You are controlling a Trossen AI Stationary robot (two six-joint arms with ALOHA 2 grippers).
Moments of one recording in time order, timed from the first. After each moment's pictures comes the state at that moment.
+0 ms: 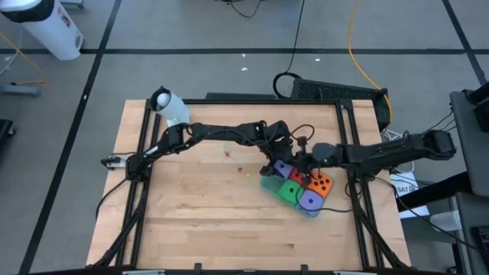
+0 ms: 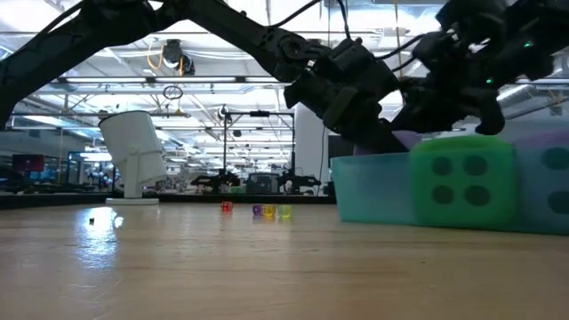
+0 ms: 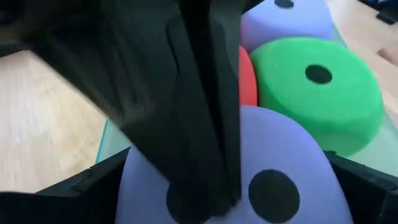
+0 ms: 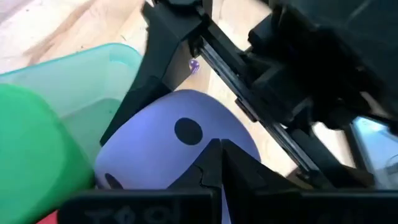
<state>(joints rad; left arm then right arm) 0.17 2.39 1.97 -0.37 0.62 0.55 -0.01 1.02 0.38 0.14 0.12 -0.46</state>
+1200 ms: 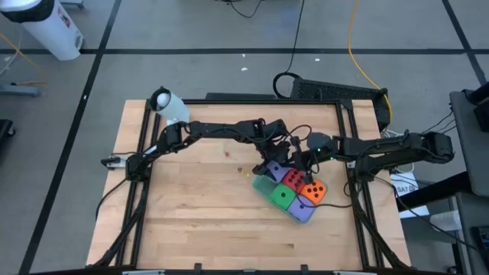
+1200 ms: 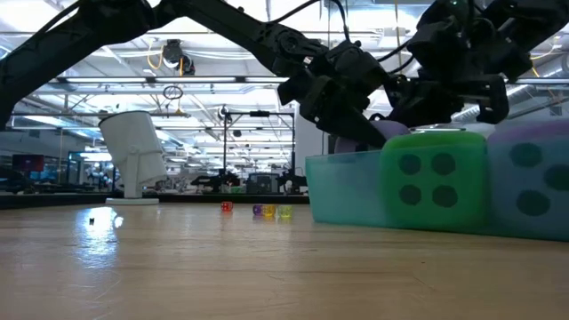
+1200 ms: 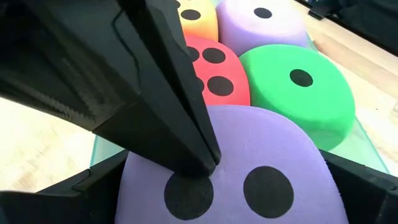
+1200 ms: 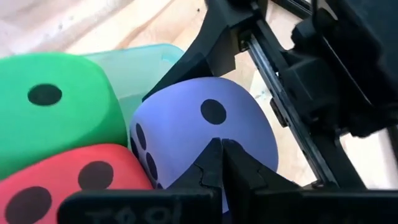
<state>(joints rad) 0.19 2.36 1.98 -0.53 0.80 0.65 -0.15 1.09 0.39 -0.05 -0.19 -0.60</state>
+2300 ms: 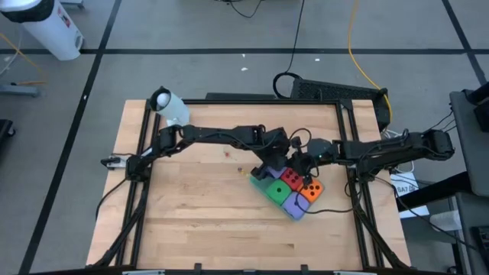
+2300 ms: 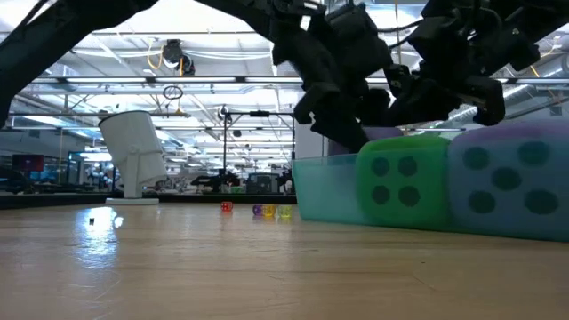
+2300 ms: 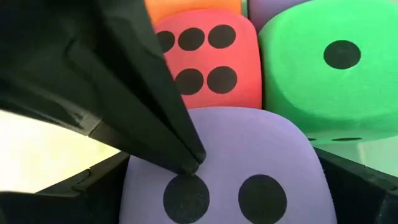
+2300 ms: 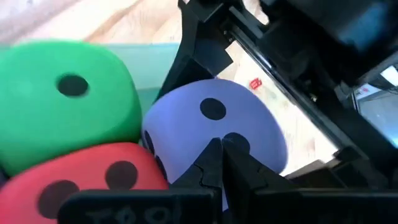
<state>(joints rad) 0.12 2.29 1.98 -0.63 0.33 0.85 -0.04 1.08 0.39 -0.06 0.00 -0.64</state>
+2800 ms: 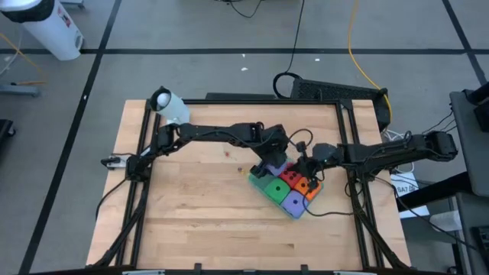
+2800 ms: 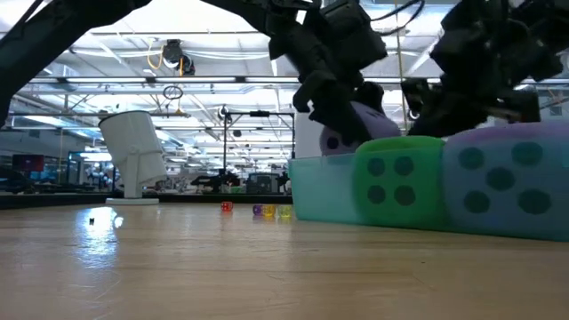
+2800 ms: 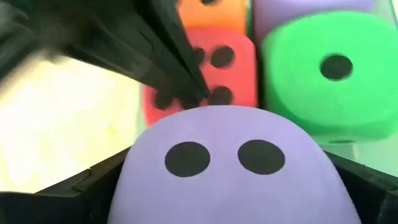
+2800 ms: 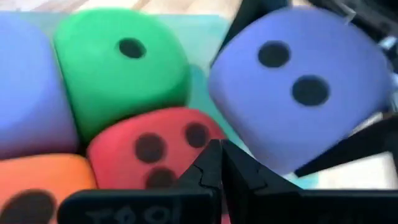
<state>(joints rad) 0.12 2.26 1.97 -0.66 0.32 0.82 -0.03 0.98 0.38 0.04 -0.05 -0.56</state>
